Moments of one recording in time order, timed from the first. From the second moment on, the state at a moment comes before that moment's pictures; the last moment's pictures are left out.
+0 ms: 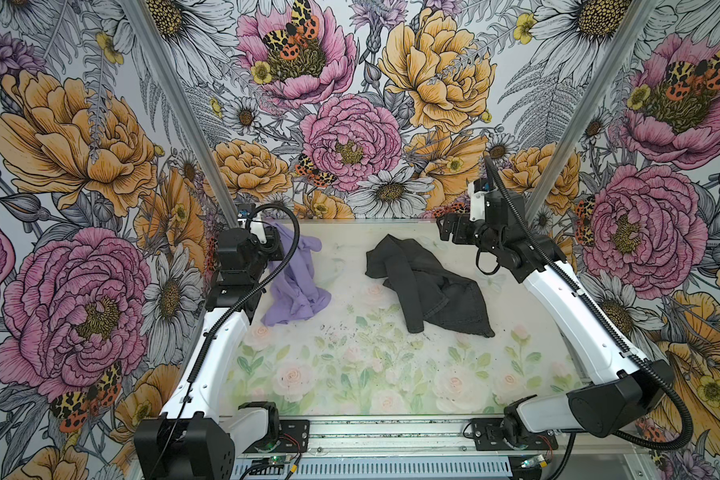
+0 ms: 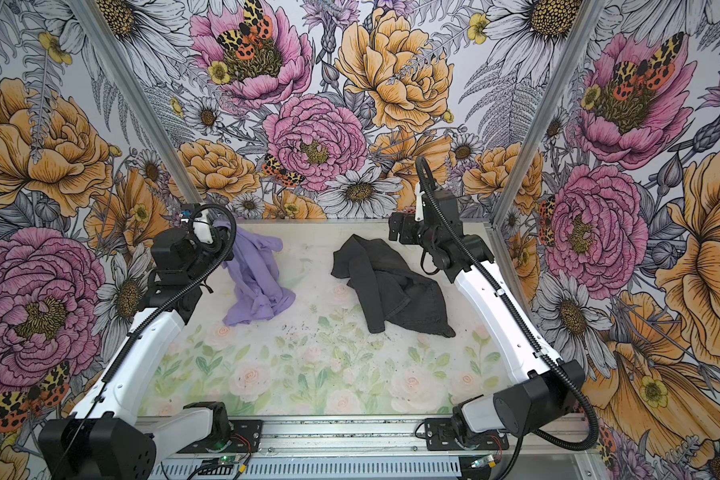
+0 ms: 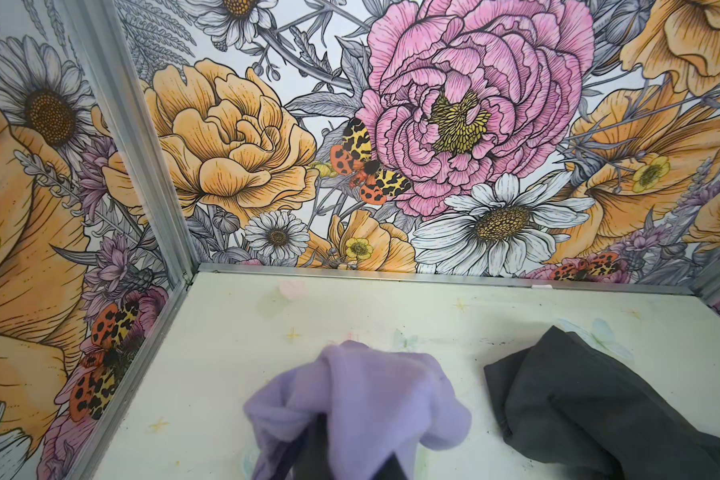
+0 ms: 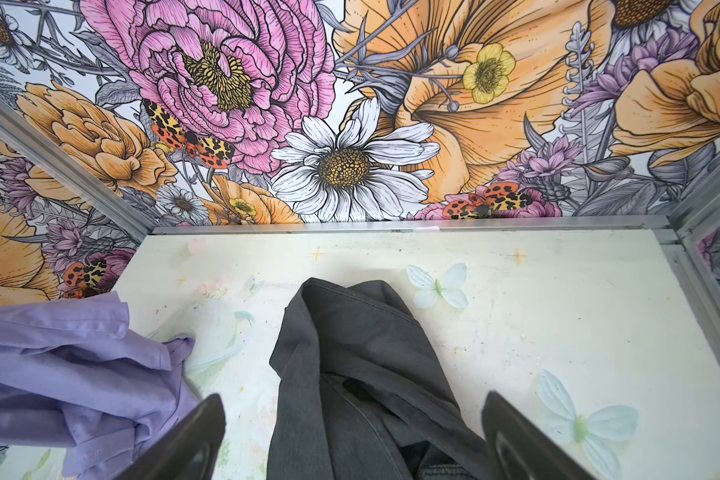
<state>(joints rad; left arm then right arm) 0.01 1.14 1.00 -0.06 0.03 -0.09 0.33 1.42 1.56 -0.65 0.03 0.27</state>
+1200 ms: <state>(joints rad) 0.05 0.96 0.83 -0.10 -0.08 -0.31 0.33 1.38 1.39 -0.65 -0.01 0.30</state>
